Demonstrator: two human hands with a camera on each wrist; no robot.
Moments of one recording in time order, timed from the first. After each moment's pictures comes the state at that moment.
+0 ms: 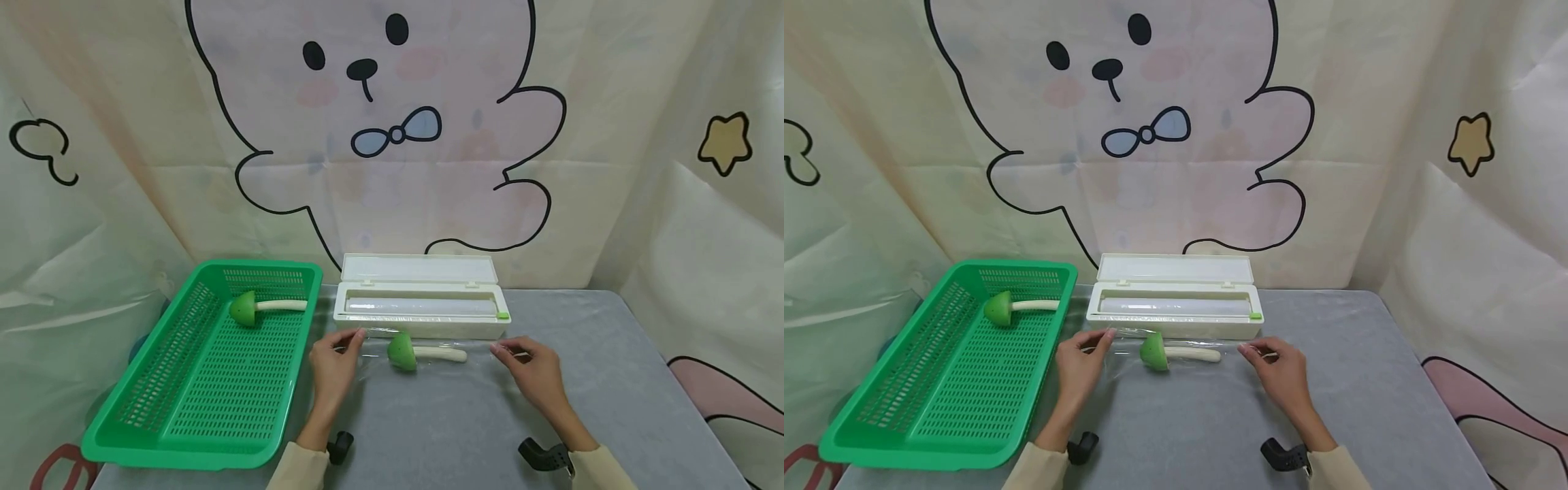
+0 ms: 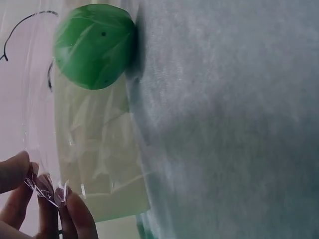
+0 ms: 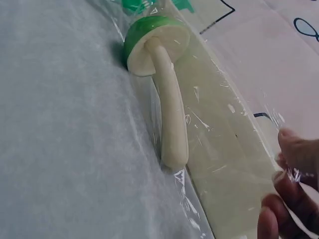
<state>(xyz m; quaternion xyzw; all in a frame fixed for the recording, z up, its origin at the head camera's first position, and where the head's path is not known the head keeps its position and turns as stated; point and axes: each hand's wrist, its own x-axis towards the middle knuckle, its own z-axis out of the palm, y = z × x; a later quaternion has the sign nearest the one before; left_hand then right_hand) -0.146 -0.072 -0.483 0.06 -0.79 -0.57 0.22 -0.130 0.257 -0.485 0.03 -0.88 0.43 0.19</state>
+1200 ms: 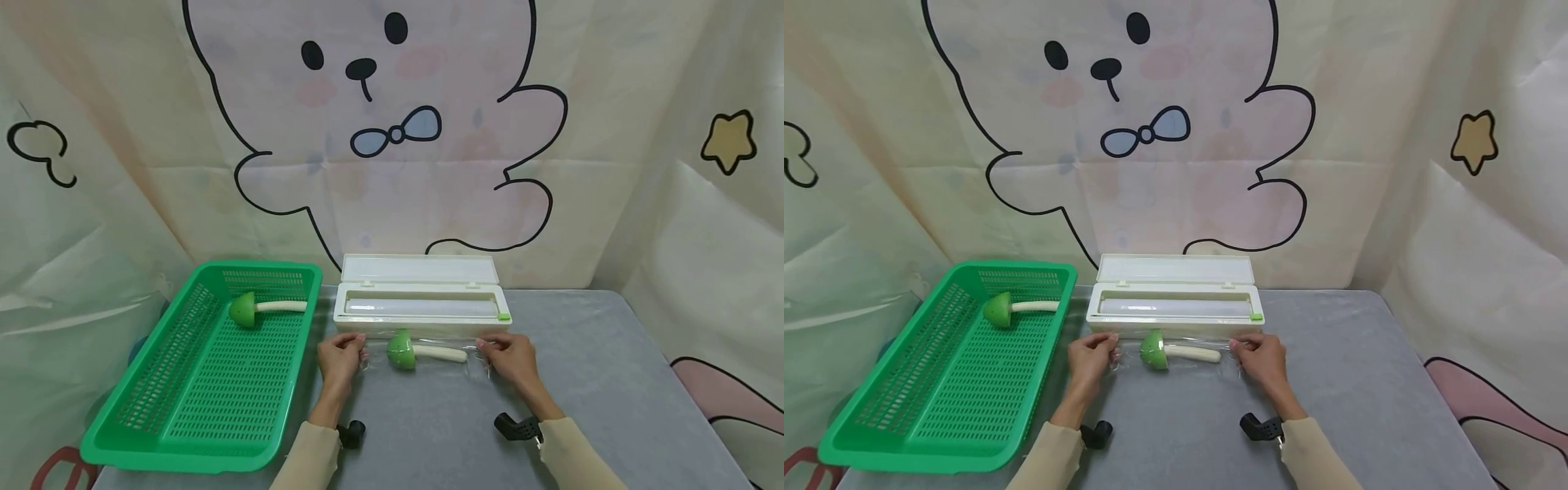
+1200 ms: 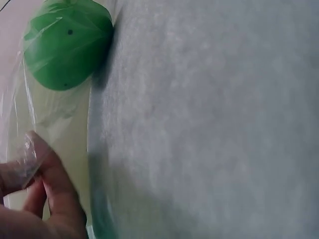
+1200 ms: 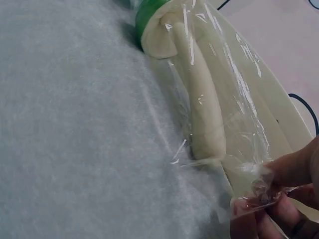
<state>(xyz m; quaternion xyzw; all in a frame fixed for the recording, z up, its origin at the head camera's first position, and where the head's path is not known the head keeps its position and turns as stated) -0.176 -0.062 -0.515 0.20 -0.68 -0.70 0.08 -0.171 0.241 -0.506 -0.11 -0.87 0.48 0.04</state>
